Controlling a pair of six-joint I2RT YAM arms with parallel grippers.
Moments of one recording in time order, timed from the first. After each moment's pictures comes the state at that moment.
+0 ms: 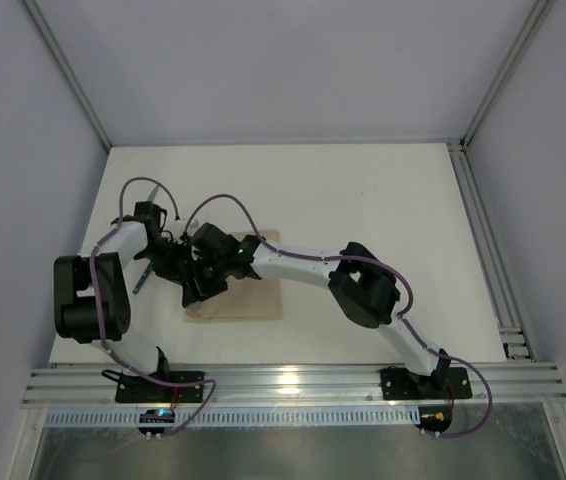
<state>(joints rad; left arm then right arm) 0.06 1.64 0.95 -0.77 0.38 0.40 1.09 2.27 1.81 -0.36 -0.36 0.67</state>
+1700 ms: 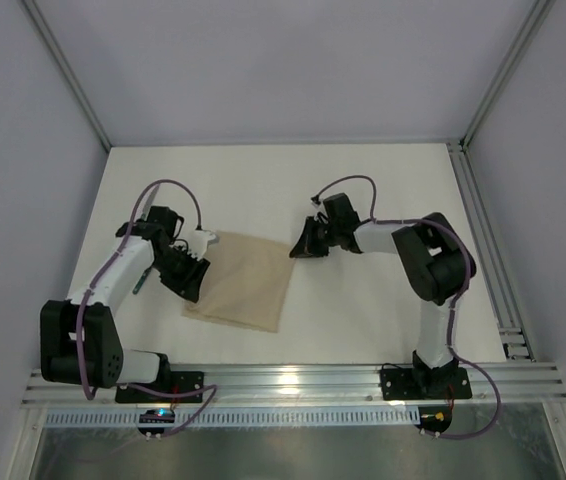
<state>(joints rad) -0.12 1.36 0.92 -1.01 0.35 0.51 0.48 2.01 1.11 0.10 -0.52 0.64</state>
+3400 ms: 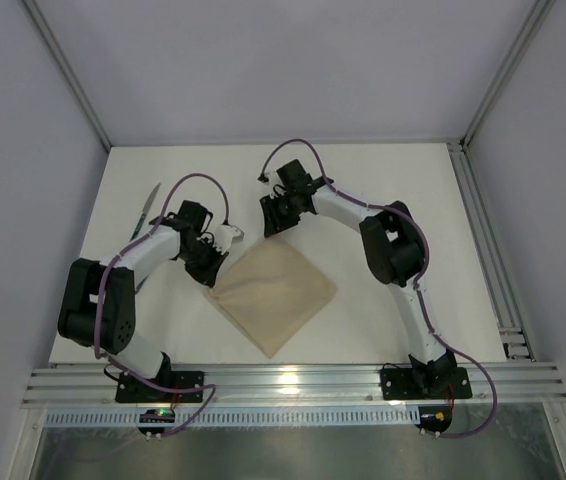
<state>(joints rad) -0.26 1.58 0.96 -0.75 0.33 0.50 0.59 2.31 1.83 -0.49 -0.39 0.11</state>
